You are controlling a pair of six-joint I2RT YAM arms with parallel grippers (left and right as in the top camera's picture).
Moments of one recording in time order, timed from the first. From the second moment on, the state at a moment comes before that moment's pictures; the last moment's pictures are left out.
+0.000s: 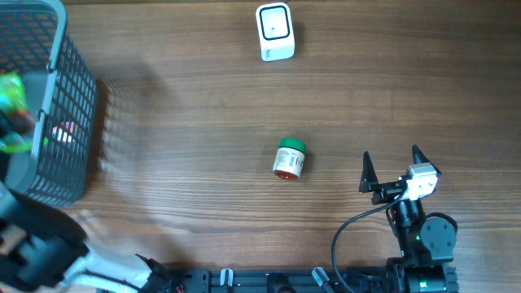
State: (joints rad) left arm 0.82 1.81 1.67 -0.89 0.10 0.15; right arm 0.04 0.02 0.01 0.00 -0.09 -0.01
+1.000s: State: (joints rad) left arm 0.00 1.51 1.48 -1.10 0.37 -0.09; right arm 0.04 0.02 0.01 0.00 -0.09 -0.01
